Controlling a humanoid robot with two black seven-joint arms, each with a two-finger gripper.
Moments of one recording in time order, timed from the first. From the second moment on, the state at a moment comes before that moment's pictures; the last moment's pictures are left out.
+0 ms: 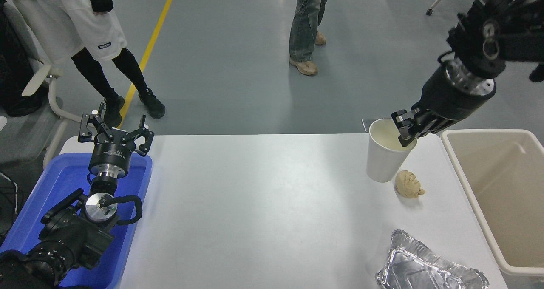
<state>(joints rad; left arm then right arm) -0.66 0.17 -0.93 -0.29 -0.24 -0.66 -0.40 2.36 -0.35 -1.32 1.37 -0.42 0.77 0.24</state>
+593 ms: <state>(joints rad) -0.66 0.17 -0.93 -0.29 -0.24 -0.66 -0.40 2.42 -0.41 -1.43 1.35 -0.41 0.78 0.24</state>
